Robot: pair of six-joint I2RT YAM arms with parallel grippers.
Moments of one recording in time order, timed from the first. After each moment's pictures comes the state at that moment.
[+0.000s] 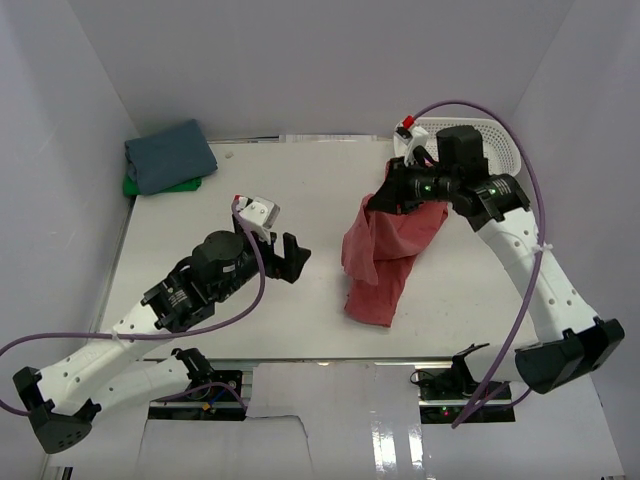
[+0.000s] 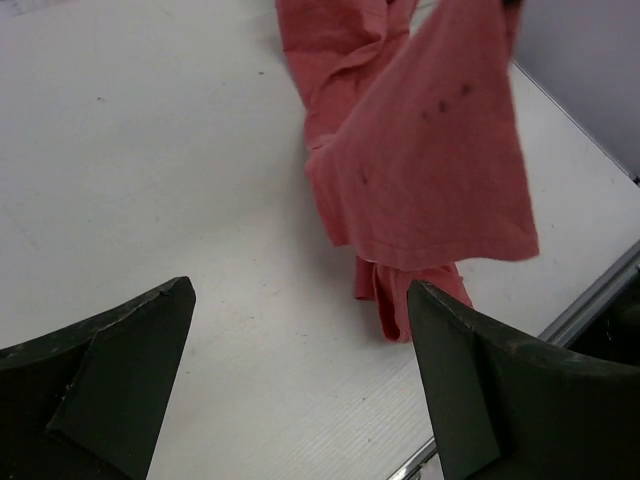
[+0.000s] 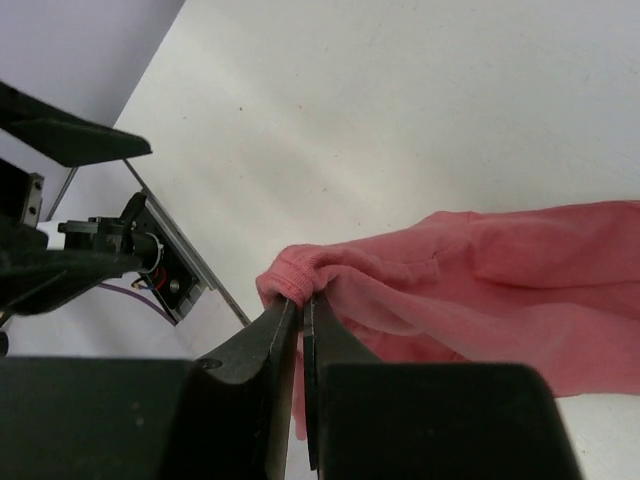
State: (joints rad) left arm -0.89 0.83 0.91 -0.33 -0.25 -0.26; right arm 0.43 1.29 1.51 -0.78 -0.59 0.21
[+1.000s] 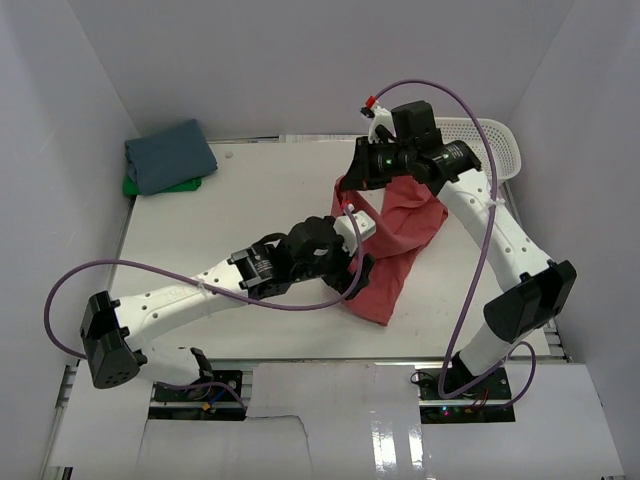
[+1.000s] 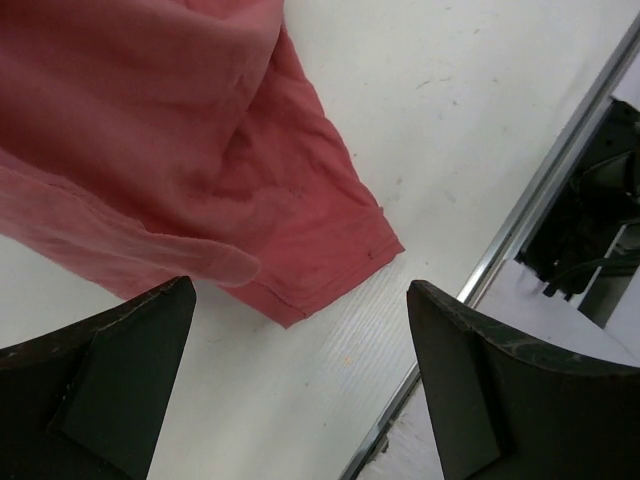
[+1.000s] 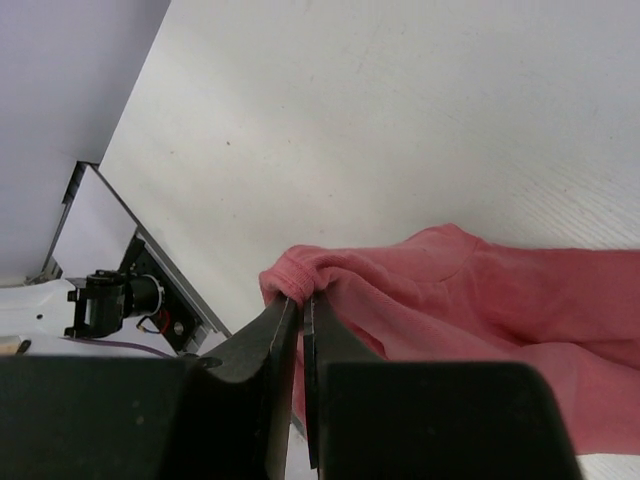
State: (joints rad) left arm -1.07 1.33 1.18 -0.36 -0.04 -0.13; right arm 0.52 1.62 1.78 -0.79 -0.49 0.29
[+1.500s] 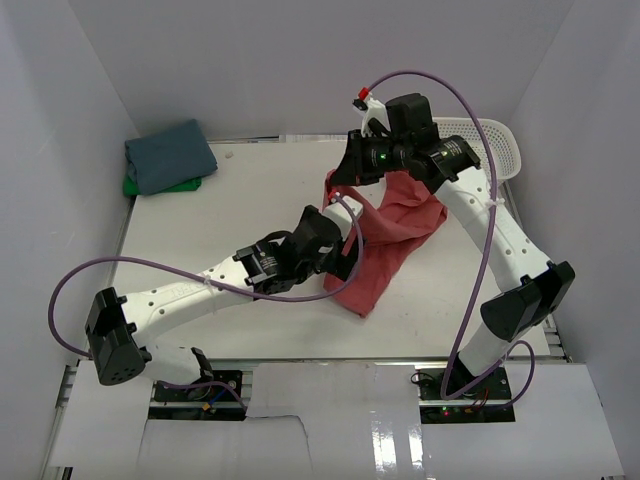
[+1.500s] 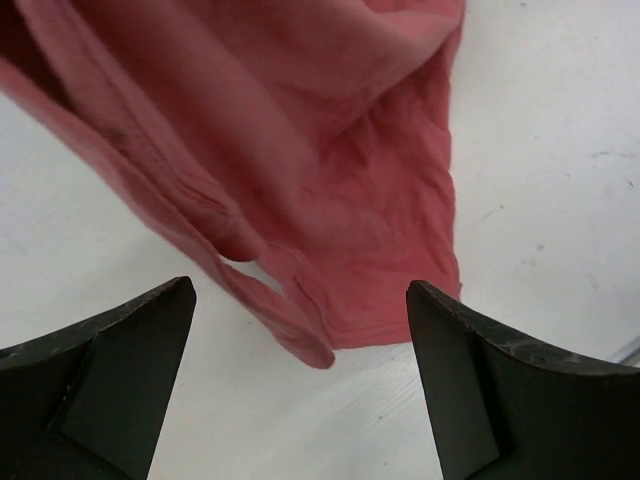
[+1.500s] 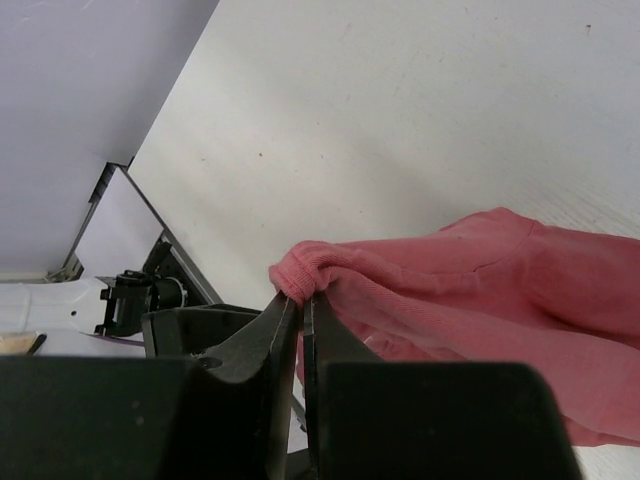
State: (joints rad) left arm -1.07 1.37 1.20 -0.39 -0.39 -0.19; right arm 0.56 1.65 1.90 -0.81 -0.49 0.31
